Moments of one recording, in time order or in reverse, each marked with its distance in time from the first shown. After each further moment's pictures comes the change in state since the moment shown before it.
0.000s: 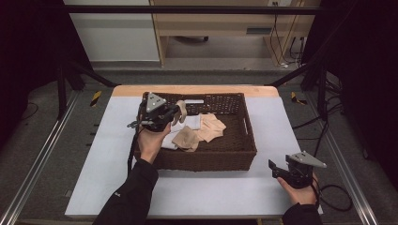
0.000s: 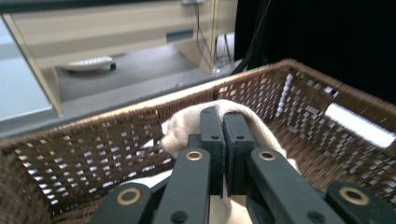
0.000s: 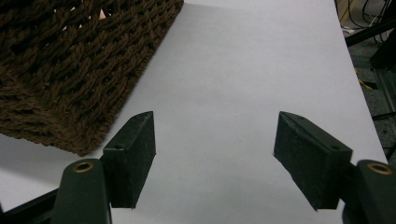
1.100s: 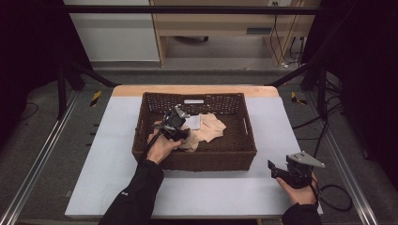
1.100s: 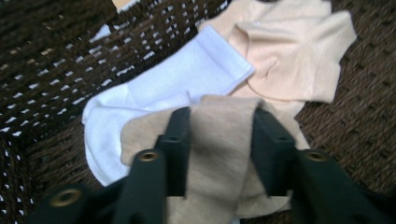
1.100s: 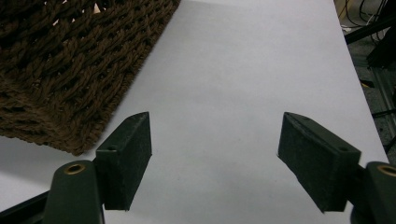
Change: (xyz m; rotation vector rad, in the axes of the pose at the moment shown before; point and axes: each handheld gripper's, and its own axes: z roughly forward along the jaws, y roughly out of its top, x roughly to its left) left arm -0.021 -0.048 0.072 0.541 0.046 0.219; right arm 0.001 -0.001 0.003 0.009 -0.011 -0.004
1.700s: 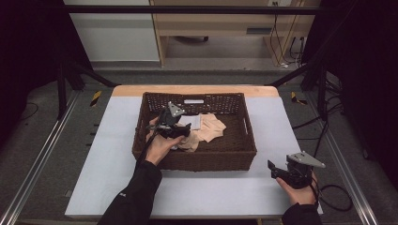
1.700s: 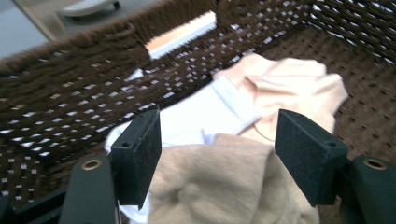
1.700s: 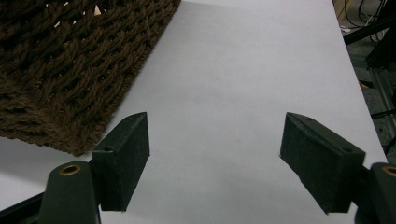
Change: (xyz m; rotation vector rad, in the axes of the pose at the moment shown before) left arm 0.007 -0.002 -0.017 -0.193 0.038 -0.071; right arm 0.000 0.000 -0.001 -0.004 -0.002 0.000
